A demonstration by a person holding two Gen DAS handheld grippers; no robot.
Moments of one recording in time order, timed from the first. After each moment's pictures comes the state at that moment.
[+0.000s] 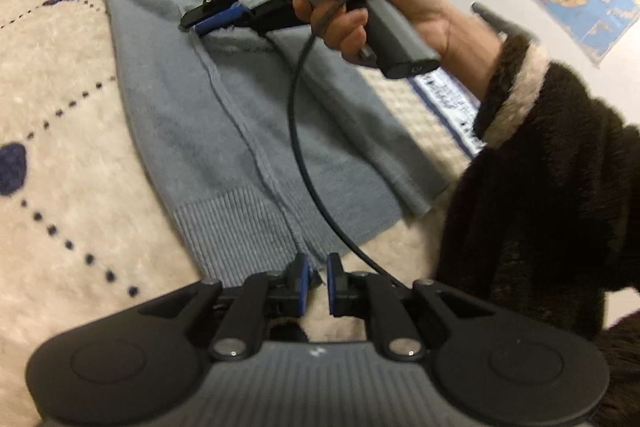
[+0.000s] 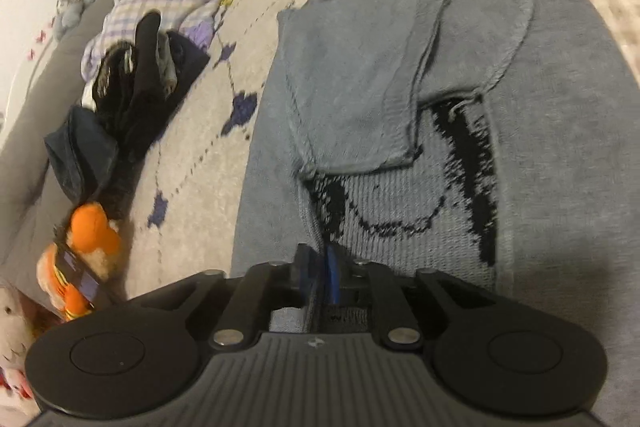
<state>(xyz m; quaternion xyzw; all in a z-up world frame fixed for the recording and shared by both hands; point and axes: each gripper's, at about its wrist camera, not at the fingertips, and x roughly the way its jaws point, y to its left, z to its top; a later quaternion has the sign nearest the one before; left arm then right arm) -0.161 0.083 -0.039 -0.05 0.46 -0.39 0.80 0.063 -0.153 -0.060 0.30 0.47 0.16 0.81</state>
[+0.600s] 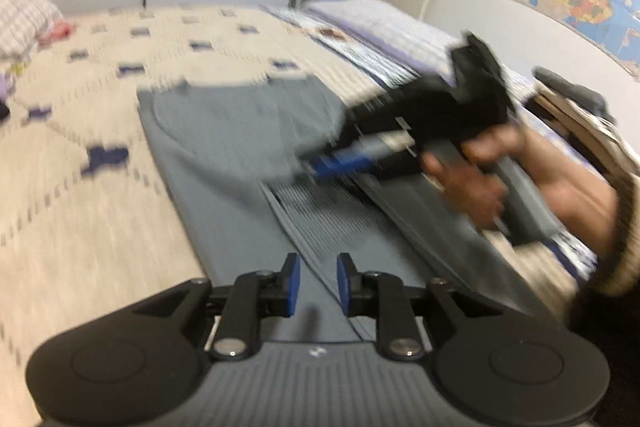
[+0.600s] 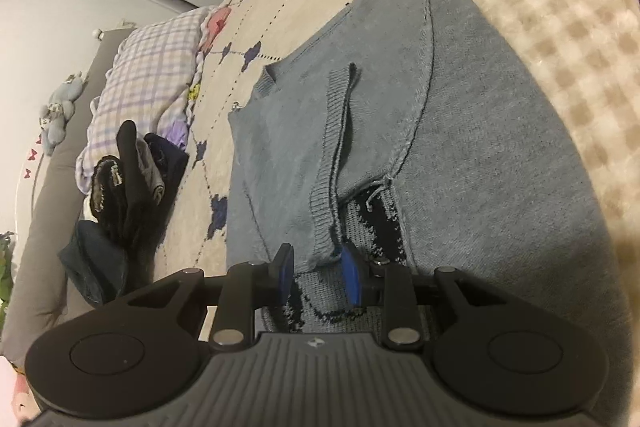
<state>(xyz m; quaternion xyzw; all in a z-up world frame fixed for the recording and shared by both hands) -0.019 0.066 -0.014 0.01 0.35 -0.31 0.88 0.073 -0.205 -0.069 0.41 0.42 0.10 0.81</state>
